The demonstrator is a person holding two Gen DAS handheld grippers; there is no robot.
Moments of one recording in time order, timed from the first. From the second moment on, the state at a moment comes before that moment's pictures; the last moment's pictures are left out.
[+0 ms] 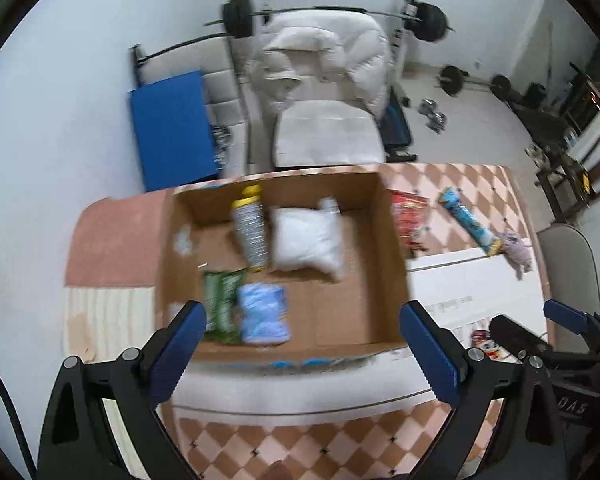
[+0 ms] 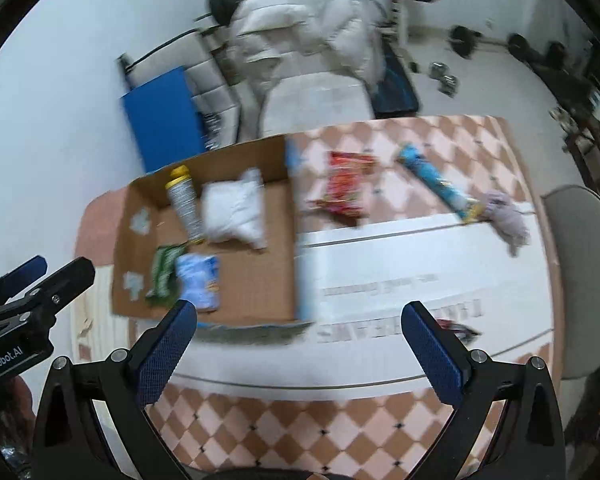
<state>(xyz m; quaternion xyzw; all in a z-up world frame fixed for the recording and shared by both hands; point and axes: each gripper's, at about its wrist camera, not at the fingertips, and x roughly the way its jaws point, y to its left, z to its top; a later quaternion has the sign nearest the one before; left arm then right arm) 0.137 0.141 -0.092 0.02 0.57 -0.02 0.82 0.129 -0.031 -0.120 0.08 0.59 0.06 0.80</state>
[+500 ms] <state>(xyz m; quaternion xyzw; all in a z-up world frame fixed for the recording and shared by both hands) 0.298 -0.071 -0.247 0.17 0.70 -0.10 0.69 0.242 -0.267 -0.222 0.13 0.65 -0.11 0.74</state>
